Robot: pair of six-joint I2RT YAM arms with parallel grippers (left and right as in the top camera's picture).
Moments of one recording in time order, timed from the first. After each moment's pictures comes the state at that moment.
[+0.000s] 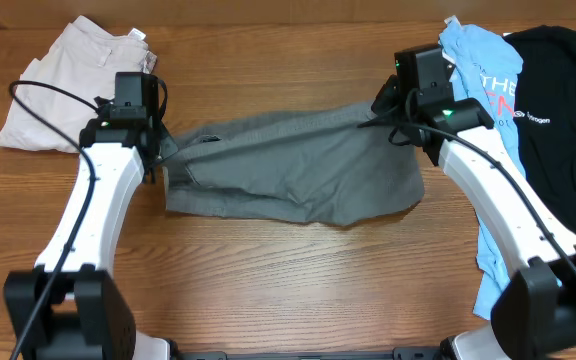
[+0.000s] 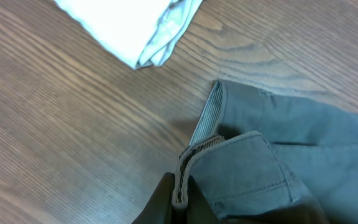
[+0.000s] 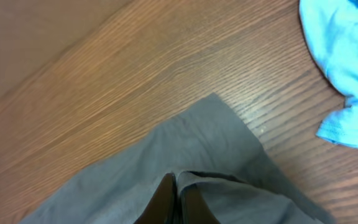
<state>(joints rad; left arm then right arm) -0.01 1.66 1.28 -0.80 -0.29 -0.55 0.26 1.71 1.41 -0.59 0.15 0.74</state>
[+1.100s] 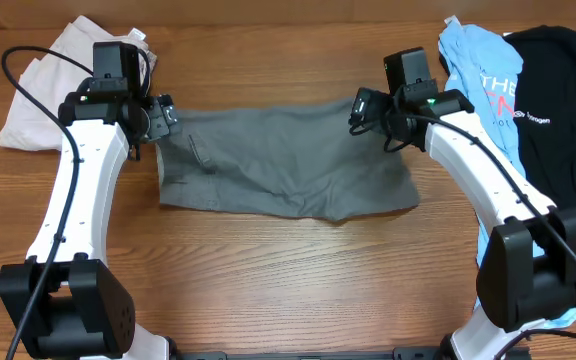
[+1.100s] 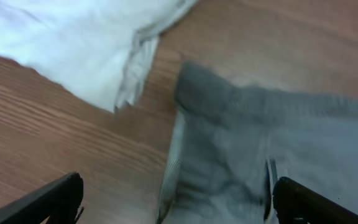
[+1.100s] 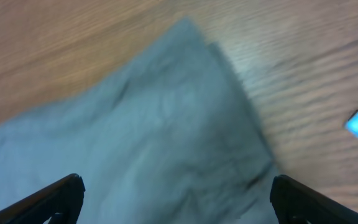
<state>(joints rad) 0.04 1.72 1.49 -0.91 -0.15 -0.29 0.25 1.83 1.44 -0.69 -0.01 0.52</state>
